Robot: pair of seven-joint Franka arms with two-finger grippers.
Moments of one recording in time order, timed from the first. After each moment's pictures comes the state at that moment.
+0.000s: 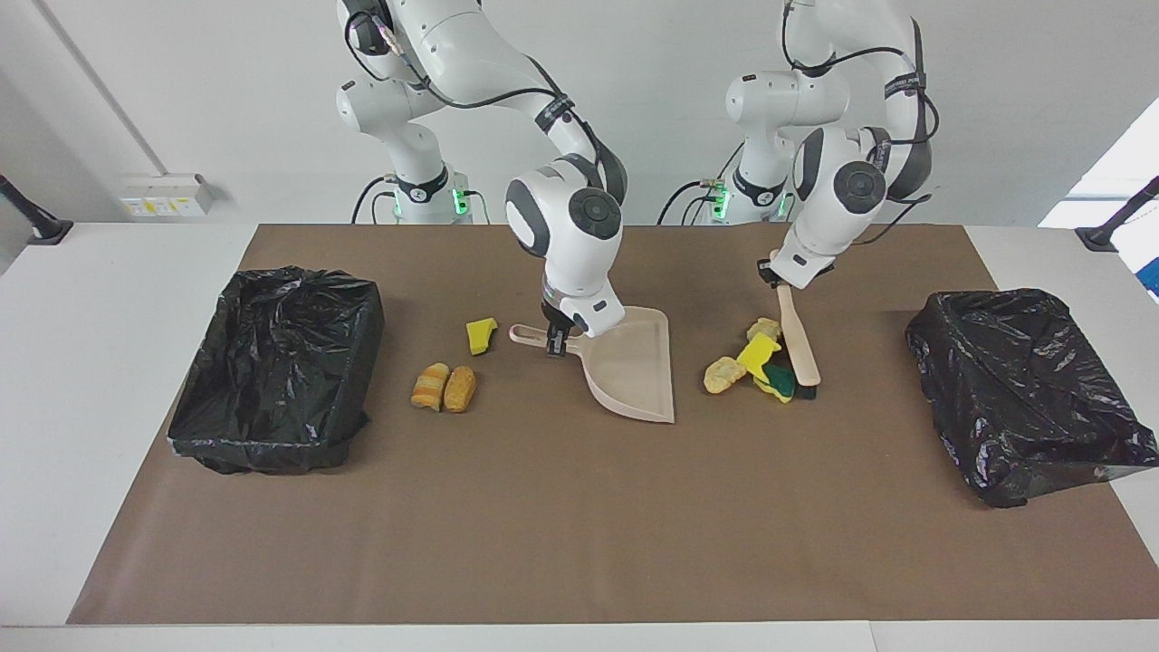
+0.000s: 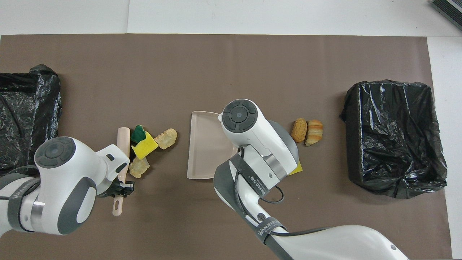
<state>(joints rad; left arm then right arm) -0.10 -0.16 -0.18 -2.41 -0.08 1.96 -0.19 0.56 0.40 0.02 -1.69 -0.12 1.92 -0.83</state>
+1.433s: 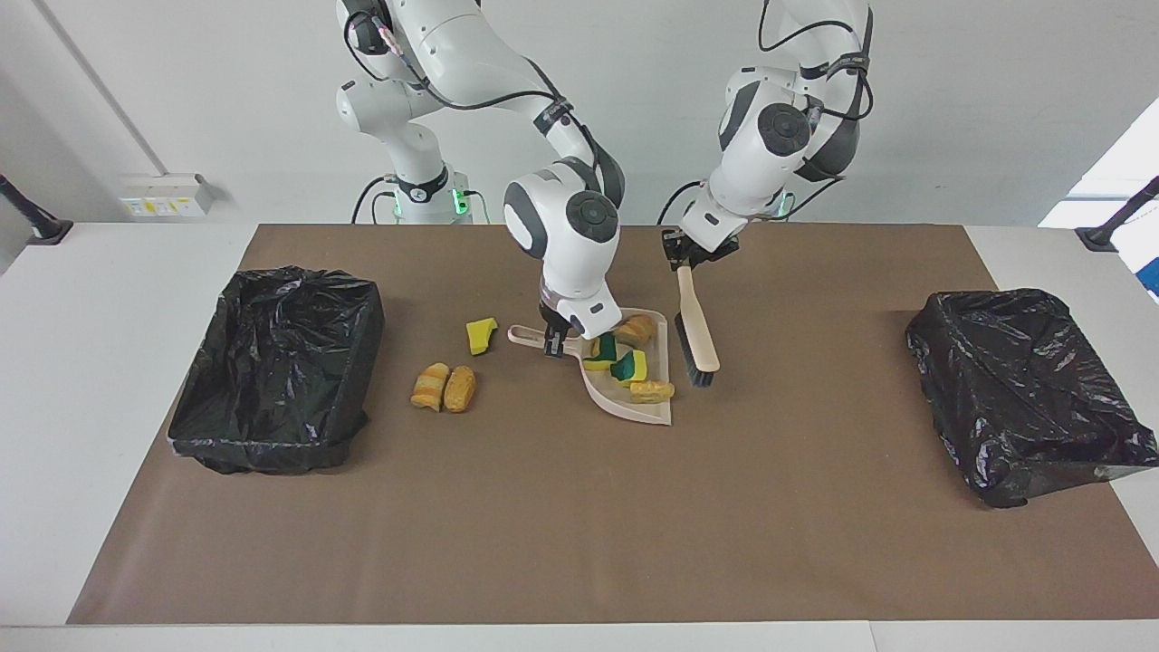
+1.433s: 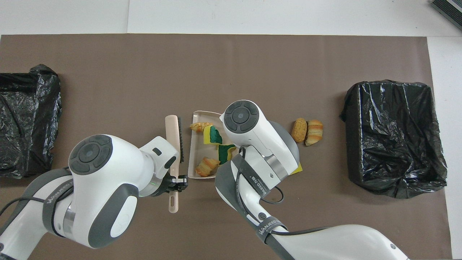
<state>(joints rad) -0.34 -0.15 -0.15 -2.22 -0.31 1.89 -0.39 0.56 0.40 0.02 -1.71 -0.12 1.93 -0.80</state>
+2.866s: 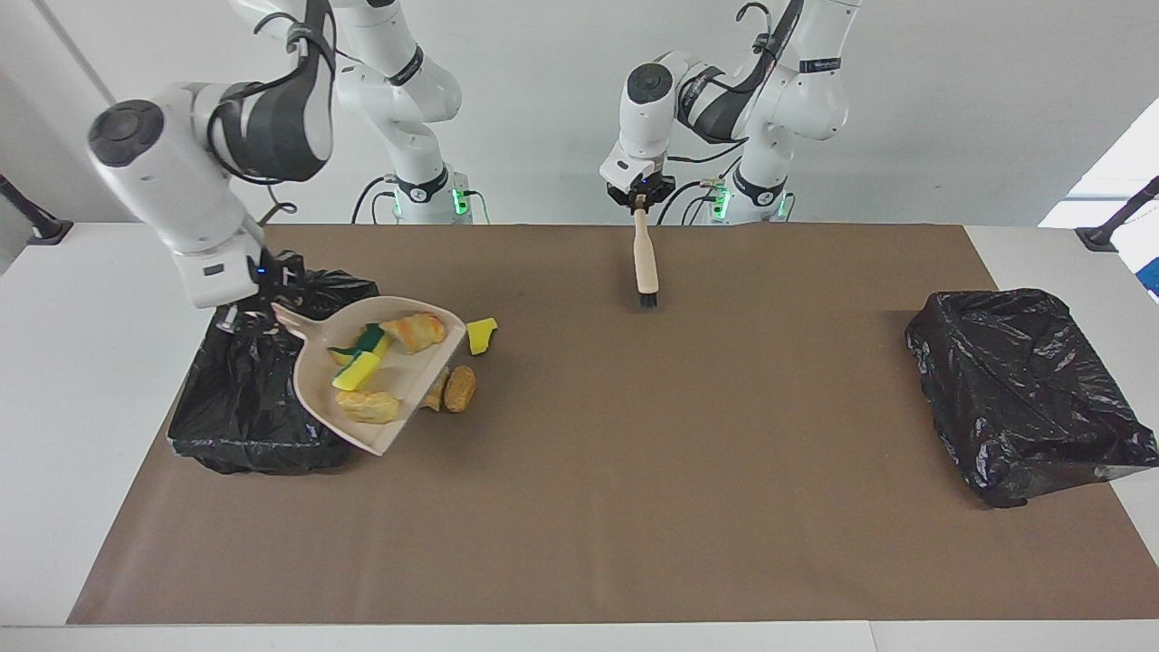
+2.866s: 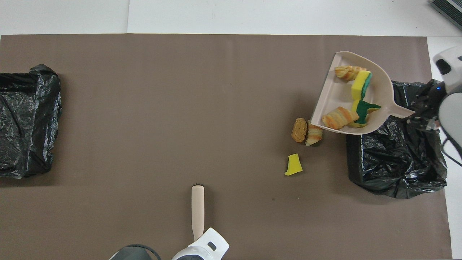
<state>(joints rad) -0.78 -0.32 -0.22 -2.57 -0.27 2.05 -0.82 -0.18 0.16 -0.01 -1.64 -0.03 1.72 -1.33</state>
